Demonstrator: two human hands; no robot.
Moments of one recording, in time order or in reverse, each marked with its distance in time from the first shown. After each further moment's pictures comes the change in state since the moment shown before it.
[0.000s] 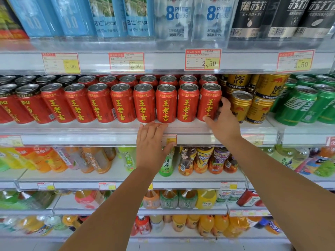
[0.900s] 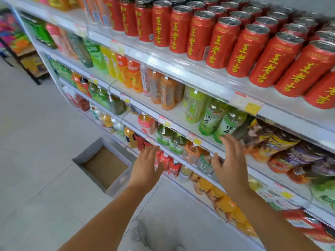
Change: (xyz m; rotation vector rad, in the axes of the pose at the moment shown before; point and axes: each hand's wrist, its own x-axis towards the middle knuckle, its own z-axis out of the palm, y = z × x) left_hand -0.269 -0.030 -0.053 0.011 -0.246 -0.792; right_hand -0.186 0.030 0.105 -0.035 -0.428 -0.560
